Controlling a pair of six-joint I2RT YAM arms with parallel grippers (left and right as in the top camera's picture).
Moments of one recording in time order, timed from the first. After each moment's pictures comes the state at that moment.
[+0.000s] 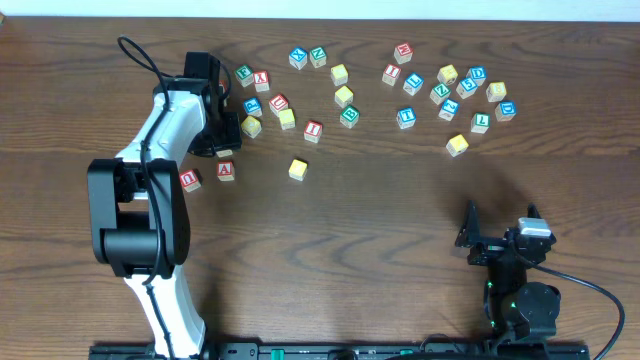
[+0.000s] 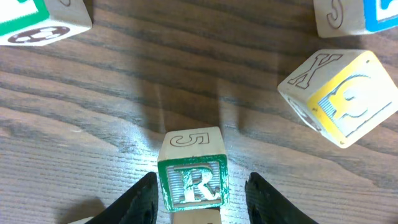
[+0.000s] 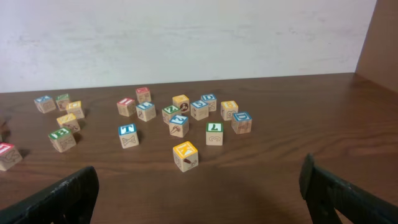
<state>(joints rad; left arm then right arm) -0.04 2.07 1.51 -0.84 0.02 -0.20 0.04 0.01 0.01 -0.06 0.10 0.07</state>
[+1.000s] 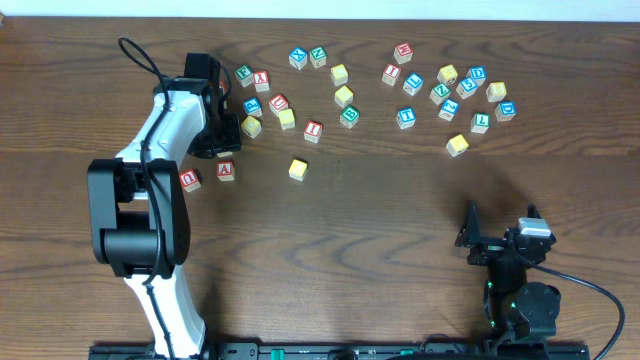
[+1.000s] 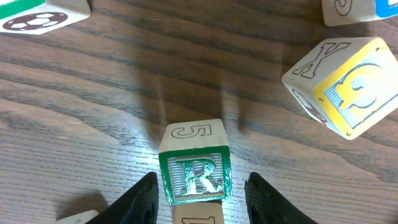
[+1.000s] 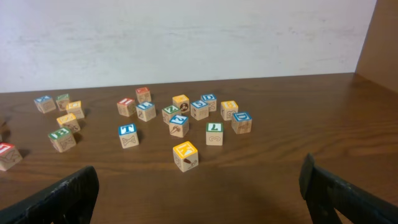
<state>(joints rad) -0.04 2.07 1.51 -0.86 0.02 -0.20 0.04 0.01 0.01 -0.06 0.10 0.07</state>
